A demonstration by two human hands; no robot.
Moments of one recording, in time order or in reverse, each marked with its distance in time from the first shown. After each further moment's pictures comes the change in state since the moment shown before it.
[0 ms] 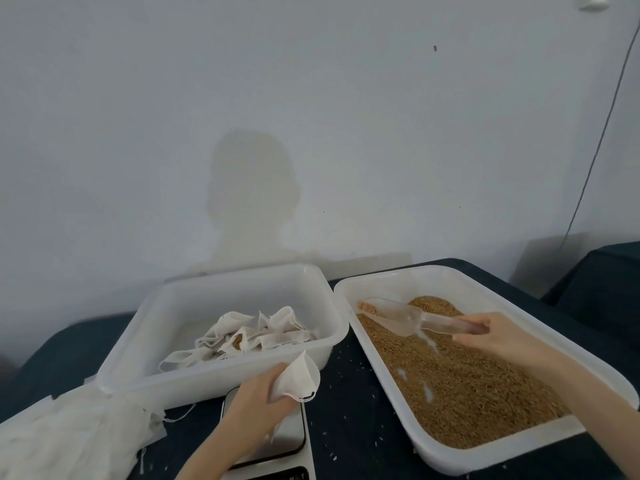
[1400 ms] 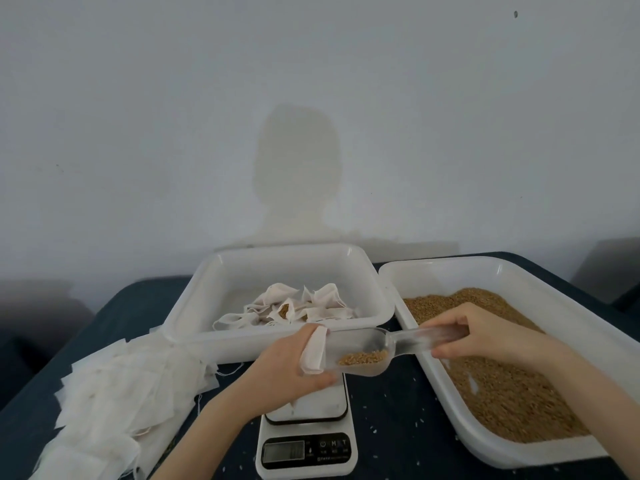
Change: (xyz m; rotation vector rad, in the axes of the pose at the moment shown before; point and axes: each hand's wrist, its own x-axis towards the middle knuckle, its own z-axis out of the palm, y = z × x) left_hand -0.019 0.003 -0.039 0.088 -0.064 0.071; right_hand -0.018 -0.100 0.049 -0.003 -0.485 -0.345
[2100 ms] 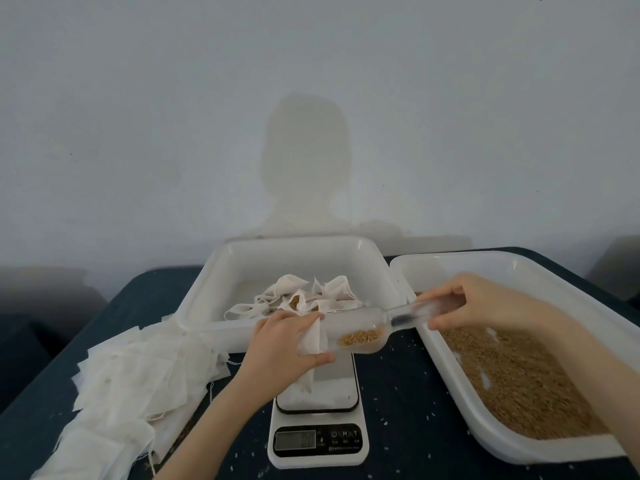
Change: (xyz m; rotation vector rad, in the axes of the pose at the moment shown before) left_hand 0.001 -0.015 -0.006 0.294 0.275 -0.061; right_hand 0.014 -0.043 -0.009 -0.170 0.040 -0.001
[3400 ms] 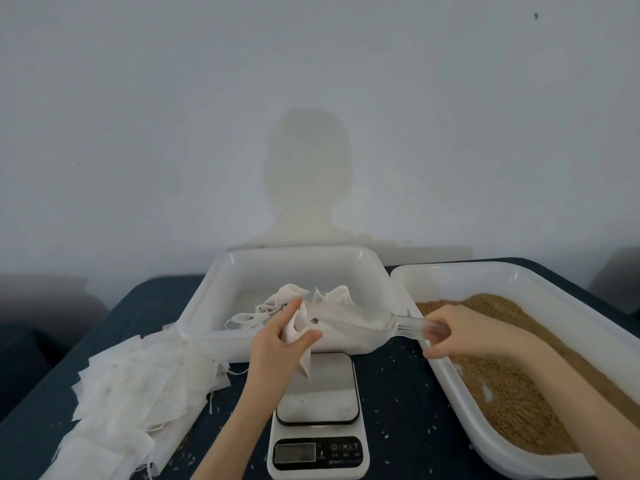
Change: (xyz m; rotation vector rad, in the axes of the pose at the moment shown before) left_hand 0.006 -0.006 0.021 -0.805 0.287 -0.180; right_hand 0.018 0.019 0.024 -0.091 -0.078 0.056
